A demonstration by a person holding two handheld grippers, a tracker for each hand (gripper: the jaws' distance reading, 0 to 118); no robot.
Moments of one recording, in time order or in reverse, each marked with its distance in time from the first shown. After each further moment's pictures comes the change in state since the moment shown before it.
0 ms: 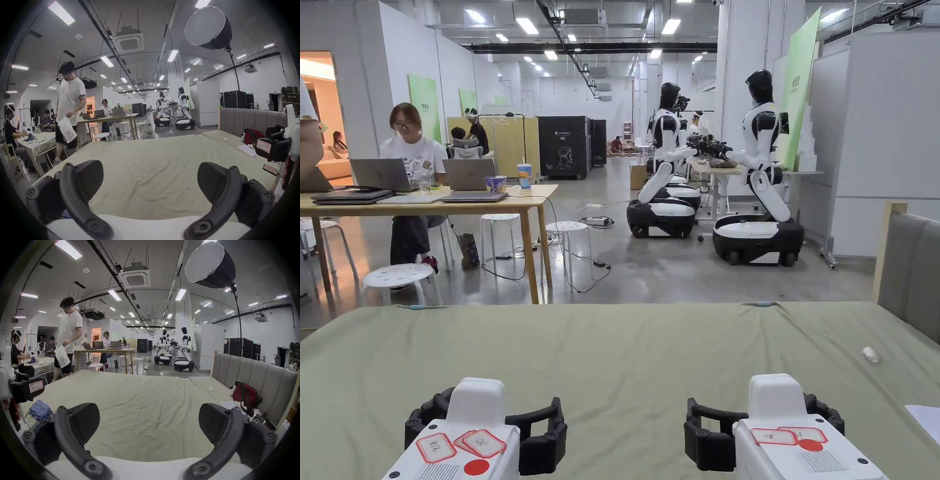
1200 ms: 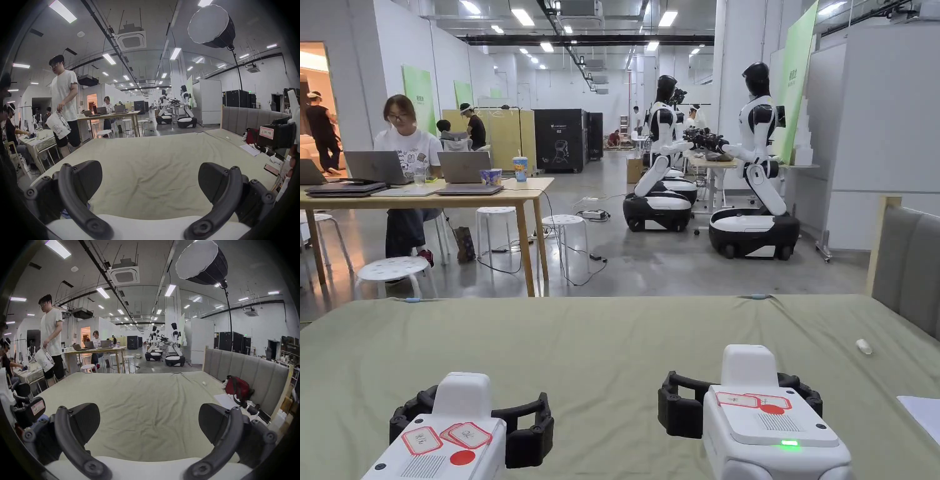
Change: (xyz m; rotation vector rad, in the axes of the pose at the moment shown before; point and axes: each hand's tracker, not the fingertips) left arm -0.005 -0.005 -0.004 -0.025 0.019 0.011; right arm -0.028 0.030 0.008 -0.040 -0.109 -0.062
